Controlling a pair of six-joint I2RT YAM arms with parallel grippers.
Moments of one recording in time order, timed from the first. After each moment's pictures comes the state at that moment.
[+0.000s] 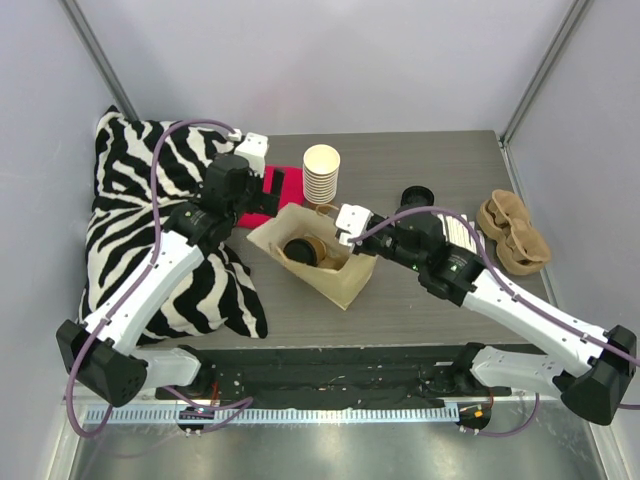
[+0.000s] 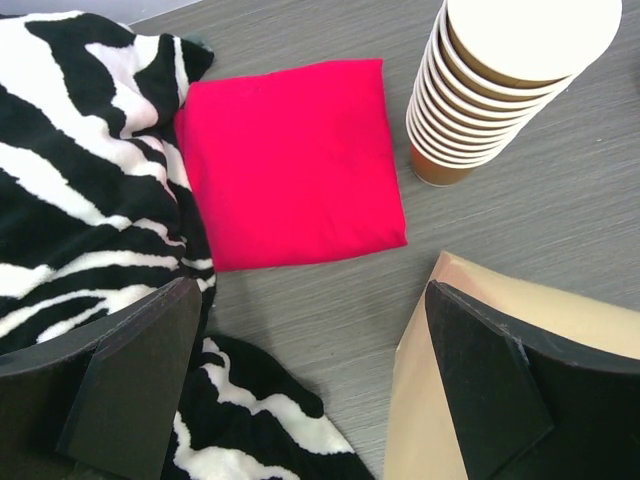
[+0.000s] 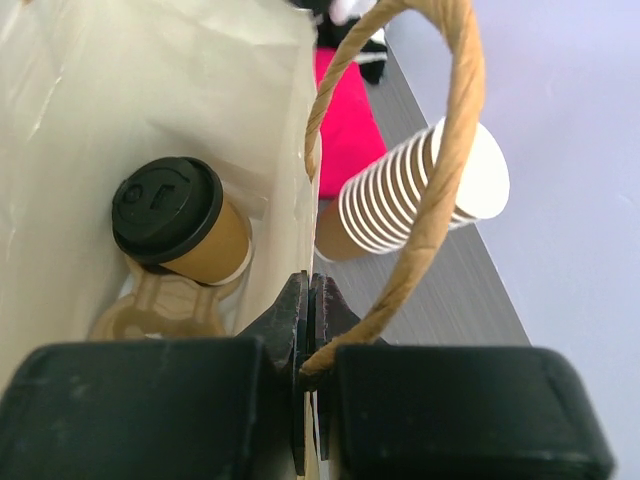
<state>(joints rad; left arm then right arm) -0.51 1.27 1.28 -0.49 -0.29 -0.02 0.84 1.06 0.97 -0.13 -0.08 -0.60</state>
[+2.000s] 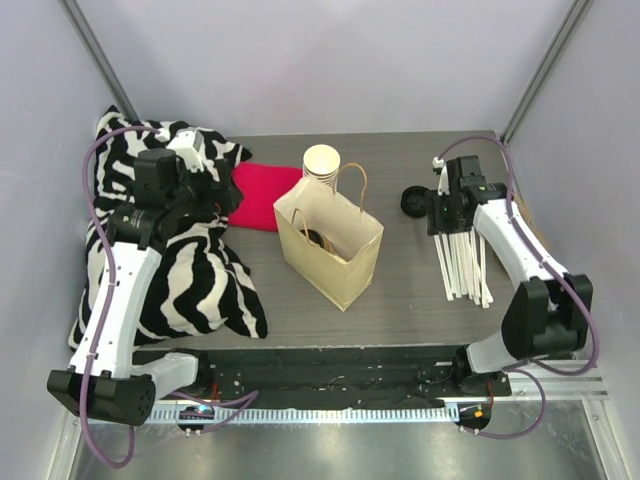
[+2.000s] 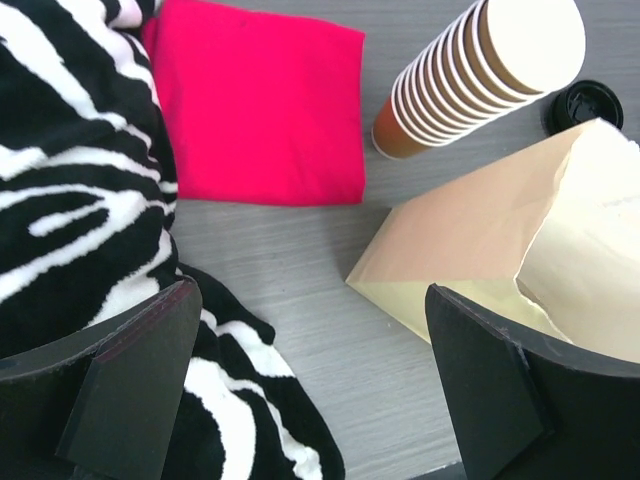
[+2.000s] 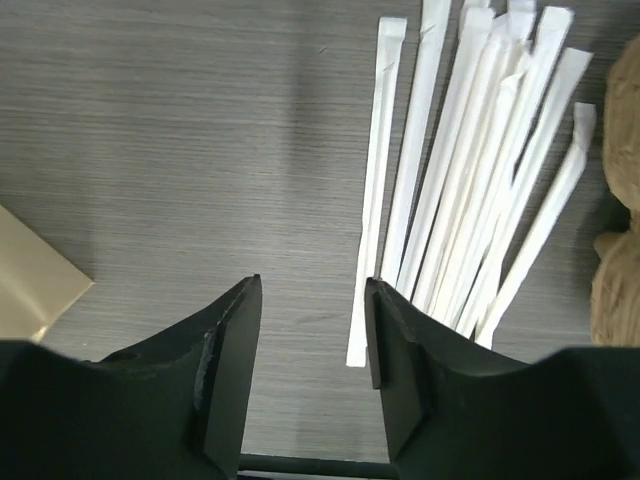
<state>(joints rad) -0.14 1.15 1.36 -0.74 0.15 -0.21 0.12 1.44 1.22 -0.80 0.02 0.02</state>
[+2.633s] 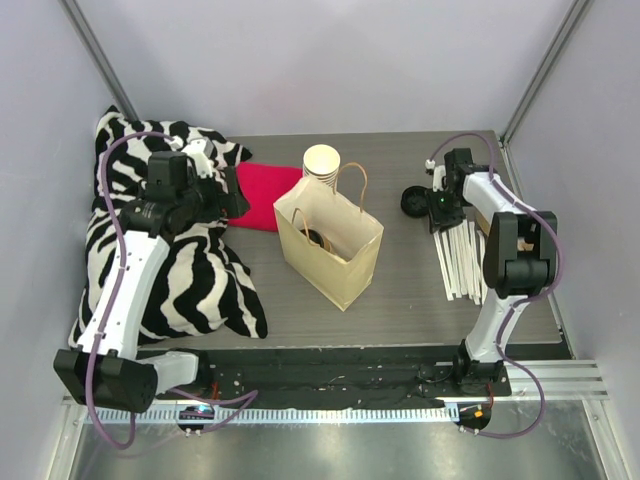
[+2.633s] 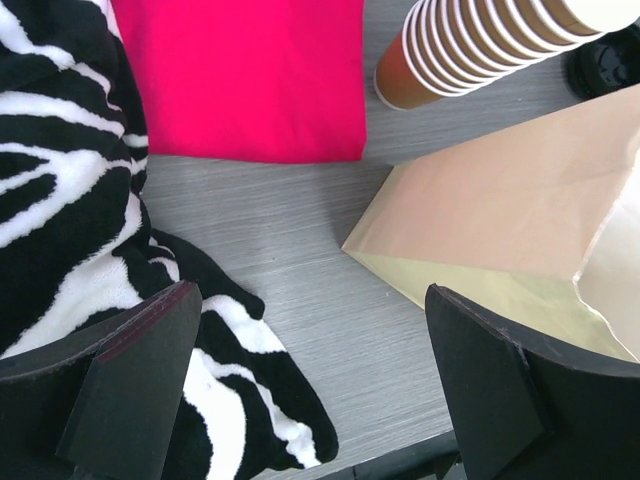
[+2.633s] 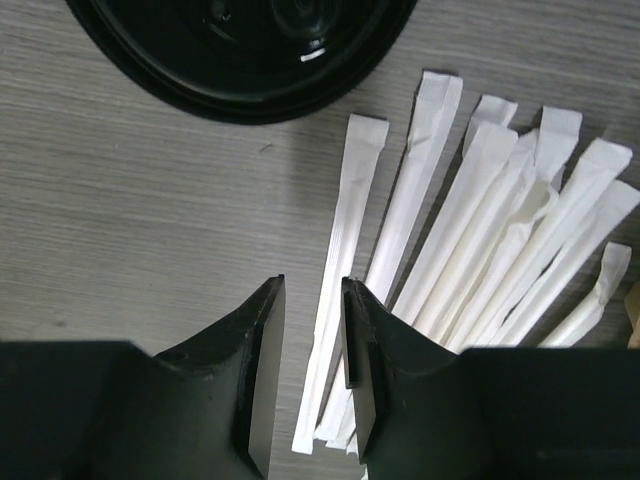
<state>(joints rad) -0.13 1.21 1.31 -0.76 0.21 -0.21 0.01 1.89 1.42 -0.78 -0.08 -0.15</state>
